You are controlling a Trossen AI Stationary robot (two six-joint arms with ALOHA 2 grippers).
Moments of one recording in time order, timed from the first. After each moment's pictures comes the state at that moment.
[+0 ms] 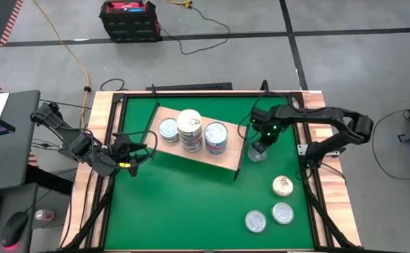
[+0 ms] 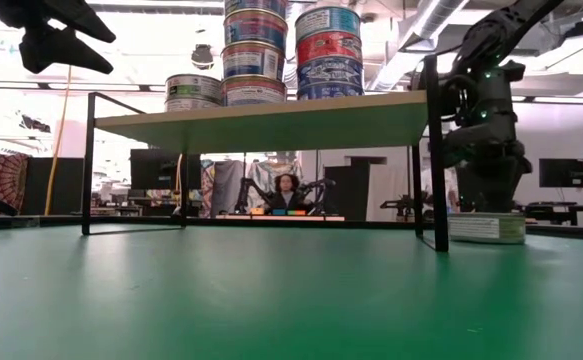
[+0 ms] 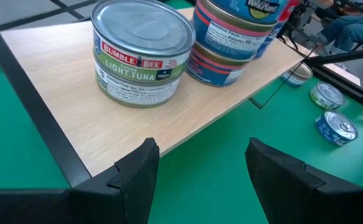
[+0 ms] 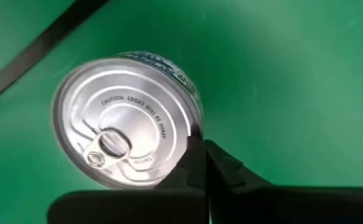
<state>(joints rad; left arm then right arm) -0.65 0.67 0.73 -0.77 -0.88 -0.99 -0.48 1.42 0.79 -0.93 -0.14 0.34</state>
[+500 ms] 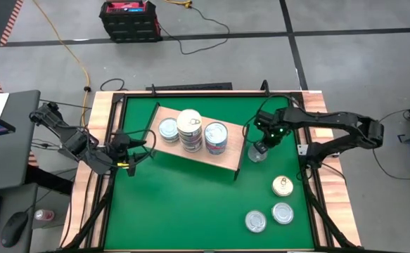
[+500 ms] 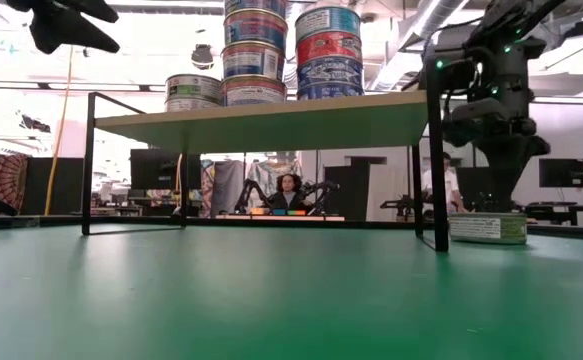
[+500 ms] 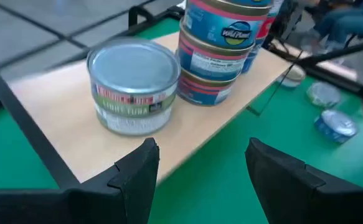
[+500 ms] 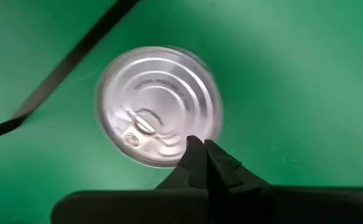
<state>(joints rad) -0.65 0.68 0.79 -0.77 -0.91 -0.82 -0.40 1.27 0.79 -0.98 -0.15 0.54</state>
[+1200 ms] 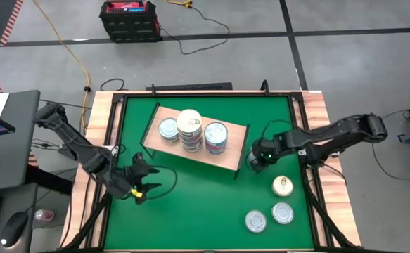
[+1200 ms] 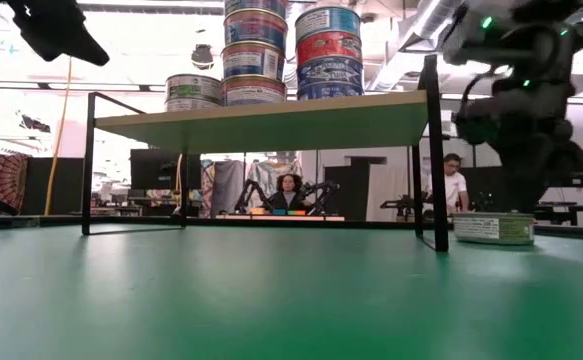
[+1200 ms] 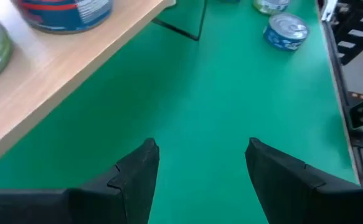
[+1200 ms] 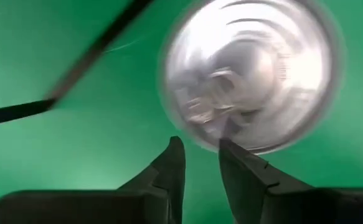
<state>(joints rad) -0.72 1.01 0.79 -0.54 -0.66 -0.74 0.03 1.22 0.66 -0.74 -0.02 0.99</state>
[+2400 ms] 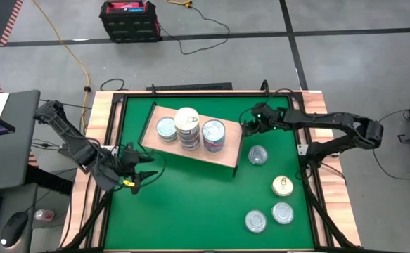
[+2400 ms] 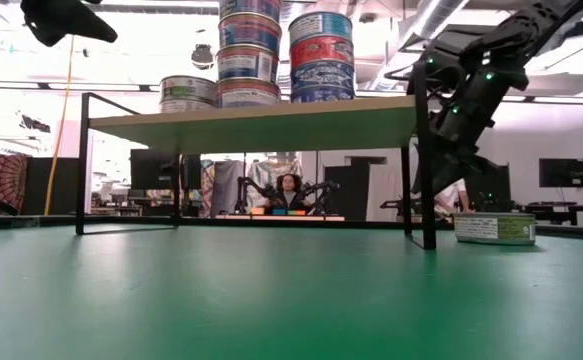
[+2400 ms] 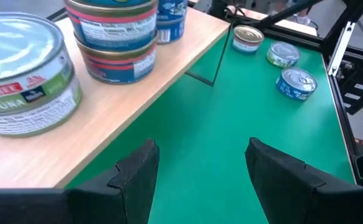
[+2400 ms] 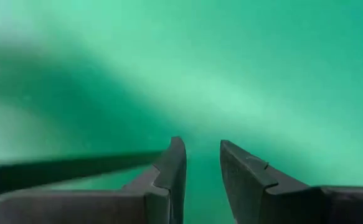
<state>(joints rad) -0.75 0.86 0.79 -0.60 -0.84 -0.76 -0.46 1.28 0.66 -0.35 0.08 0.68</state>
